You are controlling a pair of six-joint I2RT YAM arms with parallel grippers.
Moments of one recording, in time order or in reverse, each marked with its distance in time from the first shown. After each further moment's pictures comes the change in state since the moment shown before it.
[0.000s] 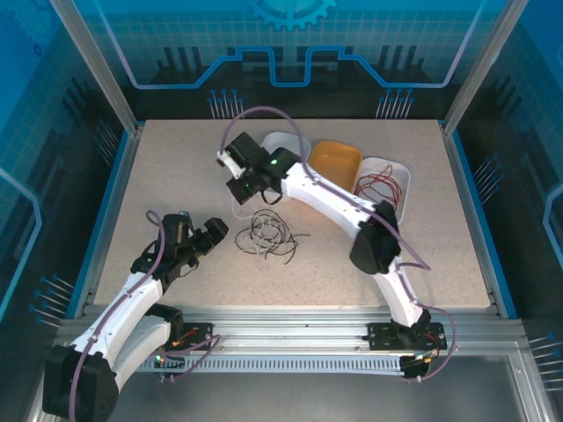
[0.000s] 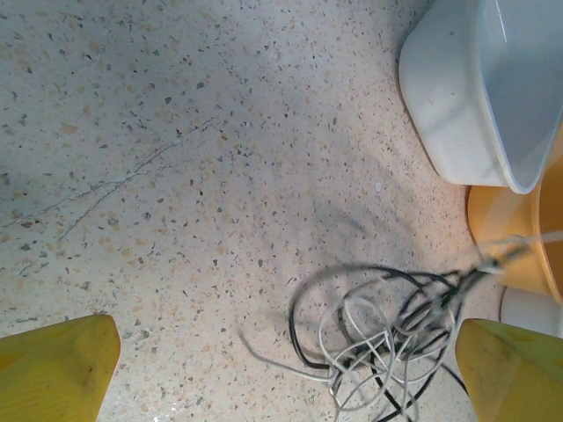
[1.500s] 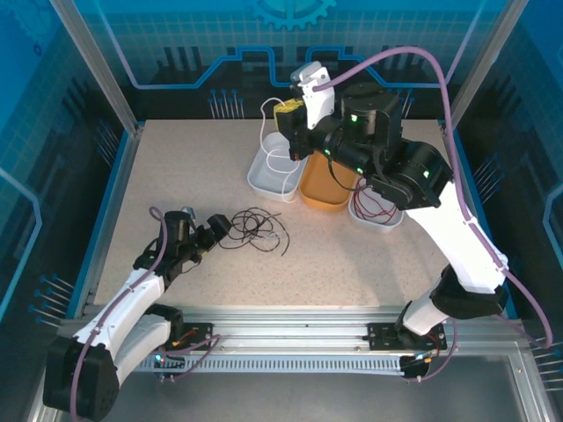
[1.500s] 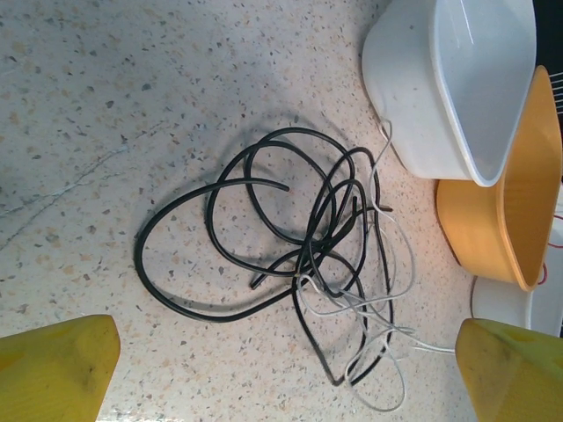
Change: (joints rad) left arm 0.000 0.049 0.000 0.096 0.058 0.000; right arm 0.041 -0.577 0.063 0.100 0.146 -0.066
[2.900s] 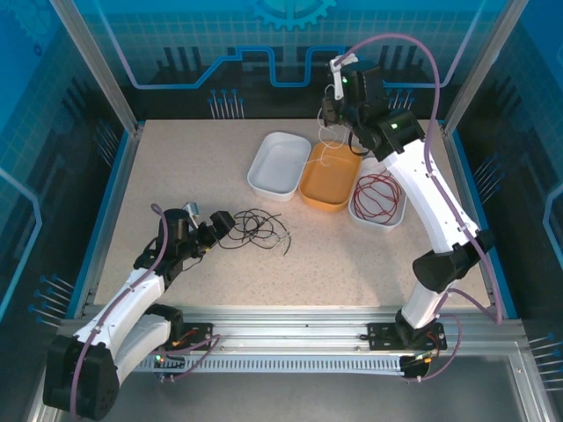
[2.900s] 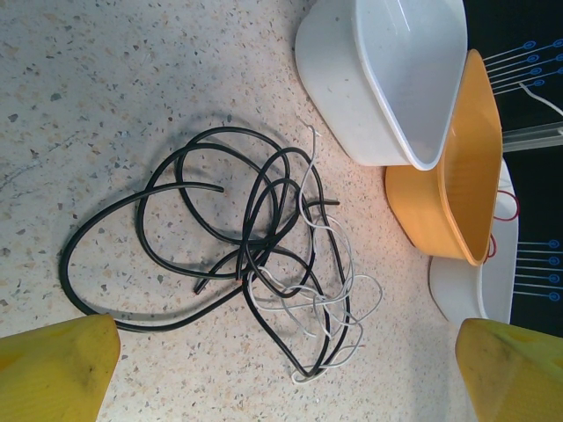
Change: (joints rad) left arm 0.000 0.003 -0.001 0.083 0.075 0.022; right arm -0.422 0.179 -0.133 -0.016 0.142 0.033
